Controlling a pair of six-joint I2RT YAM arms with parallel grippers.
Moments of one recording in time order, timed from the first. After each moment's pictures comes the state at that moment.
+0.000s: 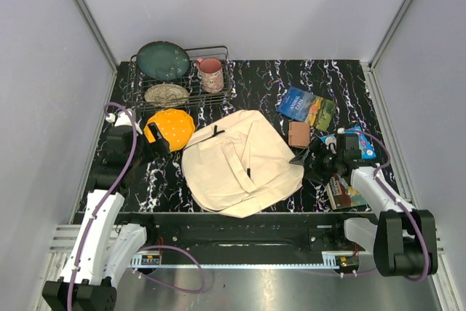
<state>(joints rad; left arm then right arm) -0.08 0.72 0.75 -0.66 -0.04 -0.42 0.03 1.08 0.47 -0.33 -0.51 0.74</state>
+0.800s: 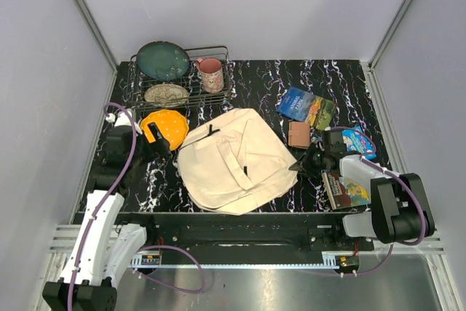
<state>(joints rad) -0.08 0.72 0.75 -0.66 -0.02 -0.42 0.15 1.36 0.51 -0.18 -0.40 0.78</state>
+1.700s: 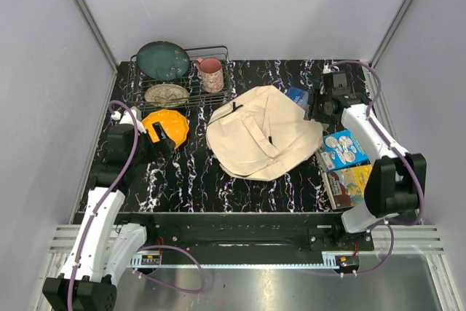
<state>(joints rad) -0.08 0.73 0.75 -0.63 0.09 -0.41 0.15 1.51 1.24 -0.61 0.02 0.29</state>
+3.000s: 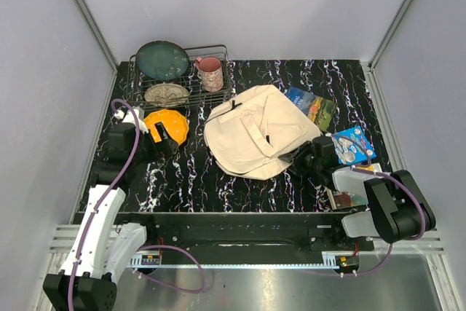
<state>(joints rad) -0.07 0.76 0.75 -0.63 0.15 -0.40 0.29 1.36 0.34 0.32 -0.26 1.22</state>
